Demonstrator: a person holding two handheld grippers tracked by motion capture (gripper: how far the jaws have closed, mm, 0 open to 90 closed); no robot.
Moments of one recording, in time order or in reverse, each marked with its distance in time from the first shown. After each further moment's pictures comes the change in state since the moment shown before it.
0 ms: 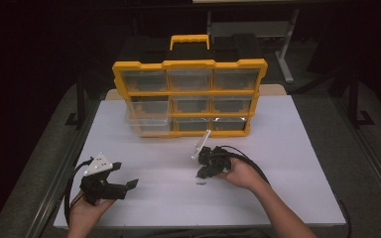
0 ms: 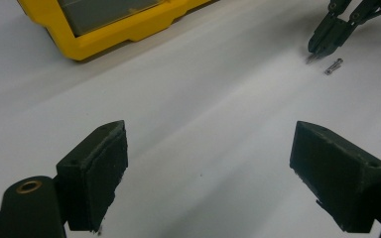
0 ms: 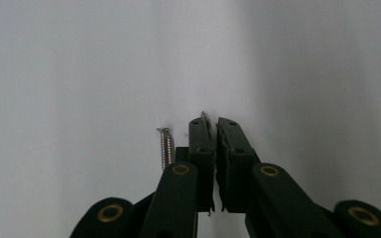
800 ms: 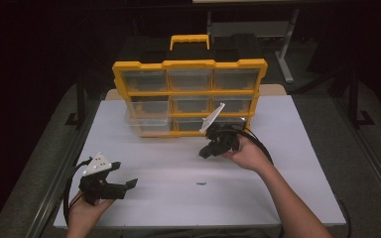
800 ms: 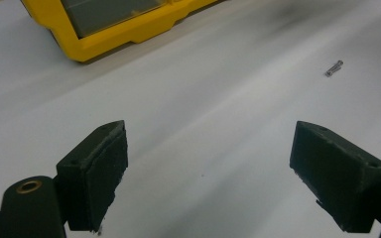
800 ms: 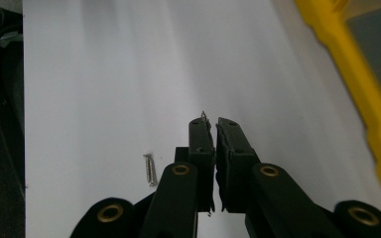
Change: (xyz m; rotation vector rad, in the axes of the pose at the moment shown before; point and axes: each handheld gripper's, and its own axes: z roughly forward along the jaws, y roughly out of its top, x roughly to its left) left arm 0.000 0.001 -0.002 -0.003 0.004 -0.009; right arm -0.025 0.013 -0.065 -0.142 0.005 0.068
